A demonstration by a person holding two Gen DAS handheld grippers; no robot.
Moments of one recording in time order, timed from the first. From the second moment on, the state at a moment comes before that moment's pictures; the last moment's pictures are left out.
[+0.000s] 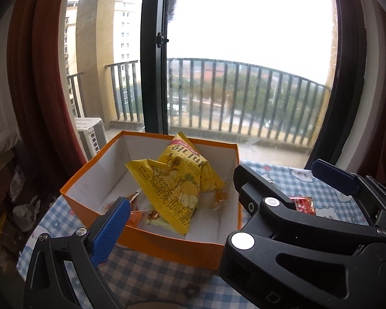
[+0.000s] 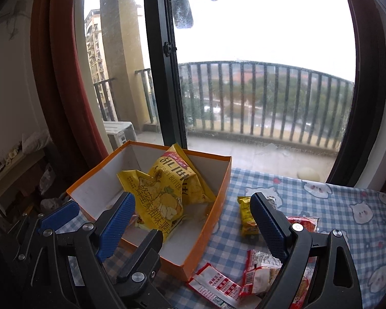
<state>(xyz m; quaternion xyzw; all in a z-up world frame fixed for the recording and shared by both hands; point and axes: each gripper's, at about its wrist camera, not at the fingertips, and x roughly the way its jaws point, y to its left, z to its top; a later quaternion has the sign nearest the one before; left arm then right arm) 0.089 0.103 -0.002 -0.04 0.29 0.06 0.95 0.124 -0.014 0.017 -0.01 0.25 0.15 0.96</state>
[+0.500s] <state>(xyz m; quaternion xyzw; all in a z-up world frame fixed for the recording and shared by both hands) 0.073 0.025 -0.006 -0.03 0.29 -0.01 0.96 0.085 -0.086 0.014 -0.03 0.24 0.09 0.97</state>
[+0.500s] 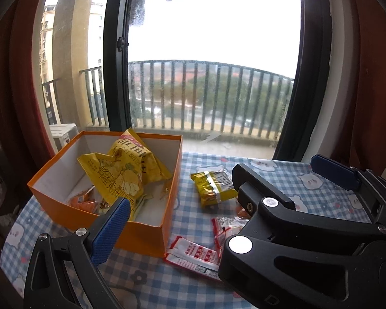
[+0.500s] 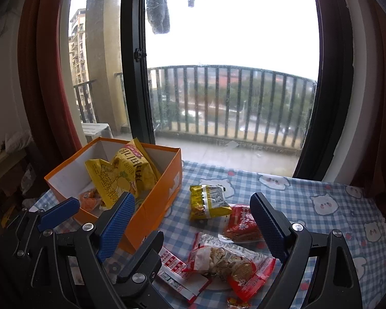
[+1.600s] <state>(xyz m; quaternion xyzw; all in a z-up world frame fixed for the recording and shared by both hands) 0.046 -0.041 -0.092 0.01 0.32 -0.05 0.95 0.040 -0.157 -0.076 0.03 0.28 0.00 0.96</state>
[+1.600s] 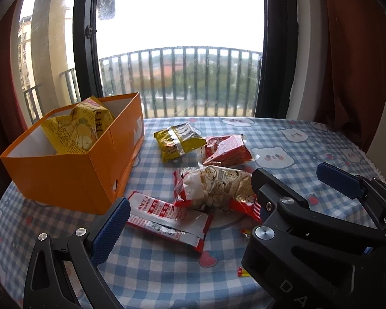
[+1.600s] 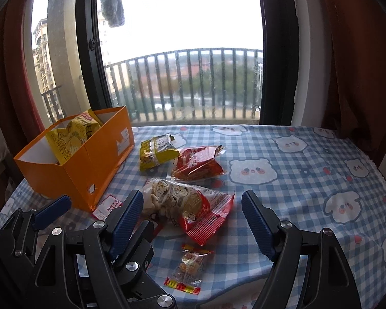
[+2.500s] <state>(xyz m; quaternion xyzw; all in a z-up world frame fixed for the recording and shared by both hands) 0.065 -0.043 -0.168 0.03 0.44 -0.04 0.90 0.059 -0.163 -0.163 0.08 0.41 -0.01 0.91</state>
